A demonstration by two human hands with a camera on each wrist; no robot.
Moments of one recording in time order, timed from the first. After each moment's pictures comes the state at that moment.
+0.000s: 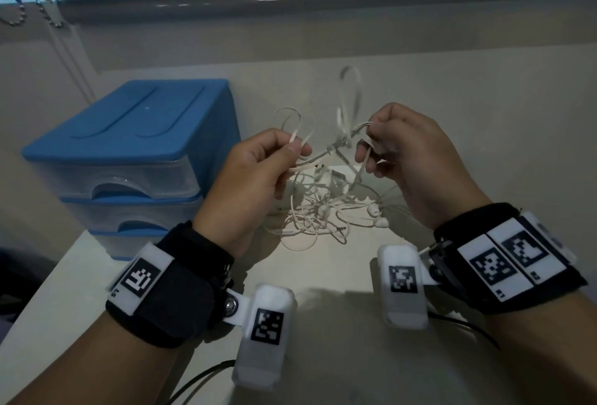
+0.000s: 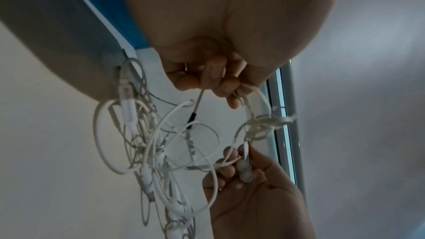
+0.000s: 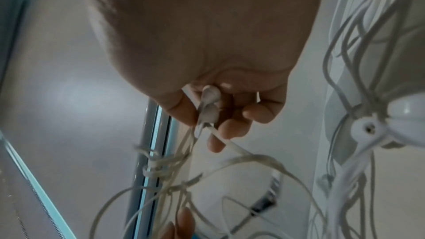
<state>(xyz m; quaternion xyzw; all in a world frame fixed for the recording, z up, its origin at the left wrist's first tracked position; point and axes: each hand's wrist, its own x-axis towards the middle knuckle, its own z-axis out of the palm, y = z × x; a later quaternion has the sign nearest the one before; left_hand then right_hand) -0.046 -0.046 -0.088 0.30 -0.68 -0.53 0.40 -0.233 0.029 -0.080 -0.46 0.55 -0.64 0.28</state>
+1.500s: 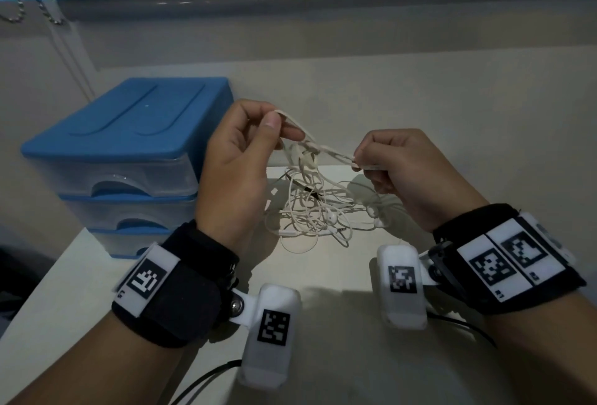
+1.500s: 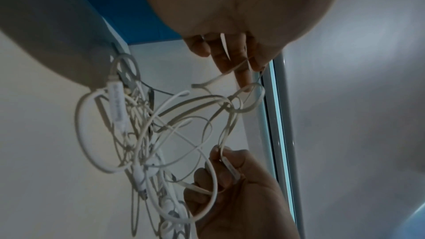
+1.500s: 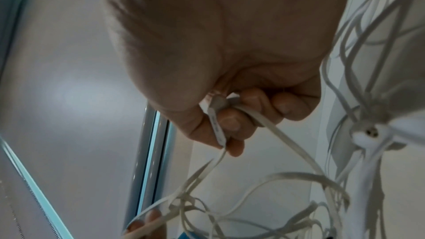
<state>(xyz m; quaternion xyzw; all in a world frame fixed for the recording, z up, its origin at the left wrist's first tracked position) -0.049 -0.036 -0.078 0.23 -0.65 -0.47 0.55 -0.234 0.028 -0.089 -0.46 0.61 -0.58 0.30</state>
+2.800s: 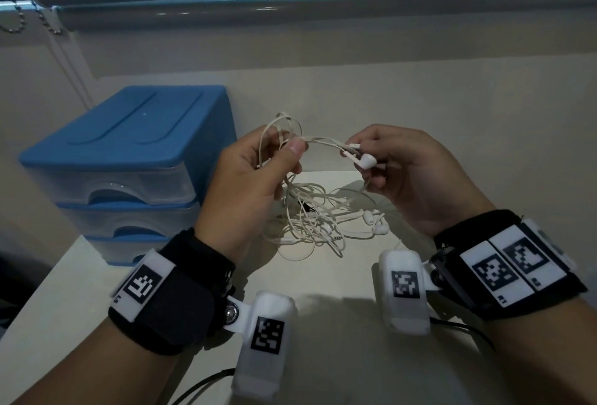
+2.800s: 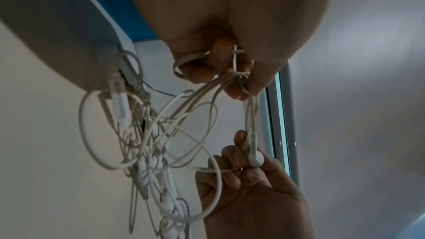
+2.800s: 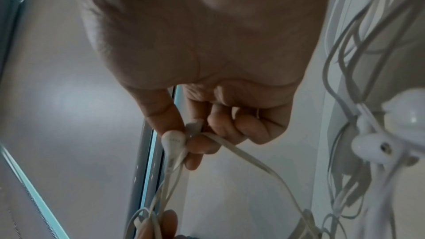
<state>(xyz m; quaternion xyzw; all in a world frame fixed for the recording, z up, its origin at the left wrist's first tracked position) -0.047 -0.043 -0.089 0.27 -0.69 -0.49 0.46 -0.239 0.034 -0.083 -0.45 0.49 -0.63 0.40</state>
